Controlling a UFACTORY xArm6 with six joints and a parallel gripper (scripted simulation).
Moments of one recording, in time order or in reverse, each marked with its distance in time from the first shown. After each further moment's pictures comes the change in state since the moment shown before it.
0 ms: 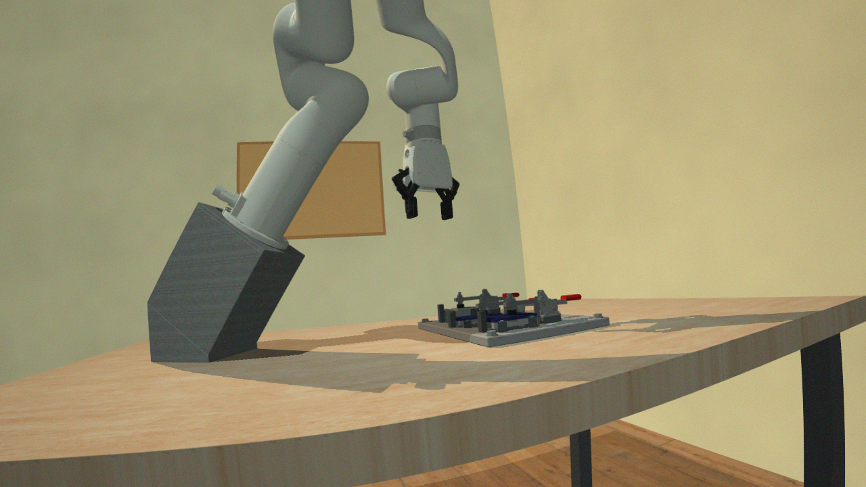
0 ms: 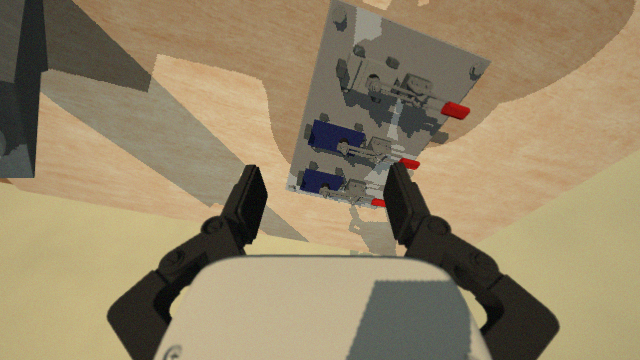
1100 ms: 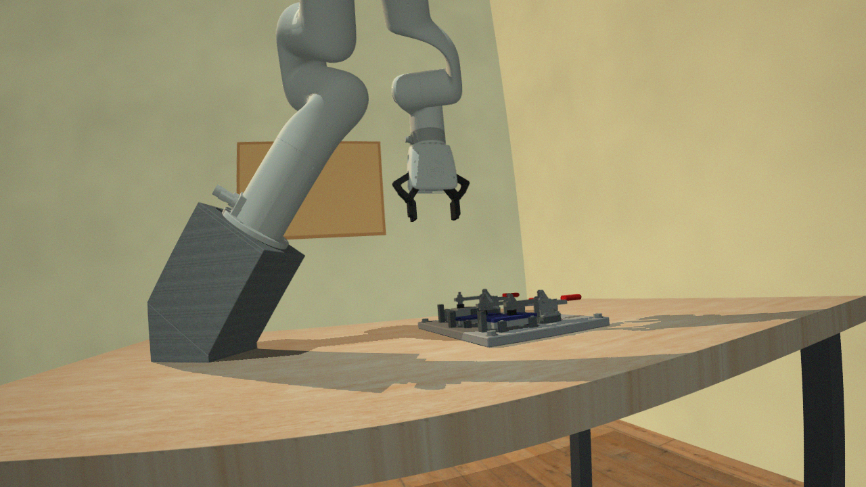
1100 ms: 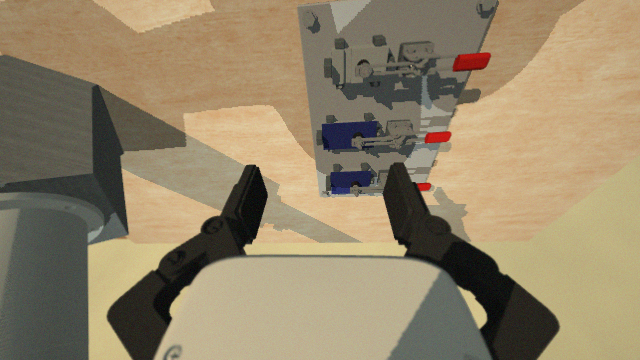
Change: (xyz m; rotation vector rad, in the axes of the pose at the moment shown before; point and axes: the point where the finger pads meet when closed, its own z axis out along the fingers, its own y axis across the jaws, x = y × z) arm 0.000 0.011 0.003 0.000 -0.001 0.358
